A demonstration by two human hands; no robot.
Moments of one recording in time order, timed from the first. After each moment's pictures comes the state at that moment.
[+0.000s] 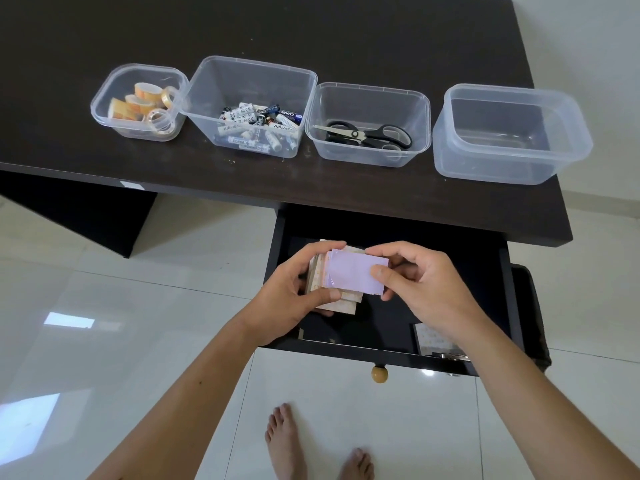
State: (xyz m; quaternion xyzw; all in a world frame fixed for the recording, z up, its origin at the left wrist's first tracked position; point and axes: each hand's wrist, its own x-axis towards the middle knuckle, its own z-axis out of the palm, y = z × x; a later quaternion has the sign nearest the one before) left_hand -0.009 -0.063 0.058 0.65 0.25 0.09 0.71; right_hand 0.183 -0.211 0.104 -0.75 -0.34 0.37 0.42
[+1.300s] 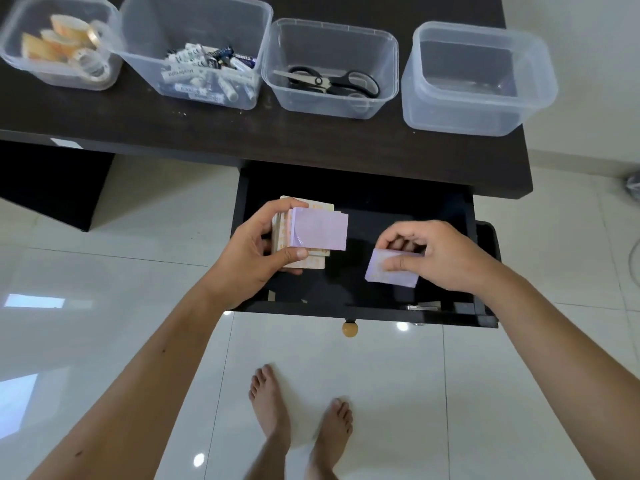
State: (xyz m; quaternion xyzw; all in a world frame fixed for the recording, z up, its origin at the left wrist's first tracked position) left_hand -0.009 -0.064 0.057 0.64 0.26 0.11 0.72; right_hand 0.240 -0.255 0.100 -0.76 -0.45 0.40 0.23
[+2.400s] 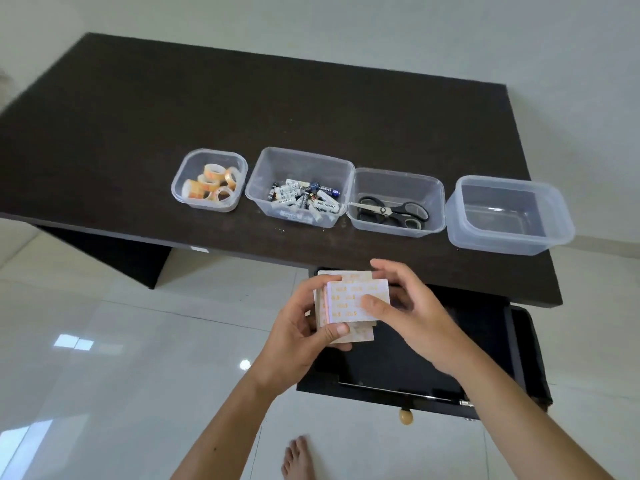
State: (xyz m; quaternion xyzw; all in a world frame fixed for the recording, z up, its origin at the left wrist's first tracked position) left_hand -0.044 -0.037 0.143 0.56 0.26 0.19 0.76; right_hand 0.148 -0.150 0.179 -0.69 -0.31 0.46 0.47
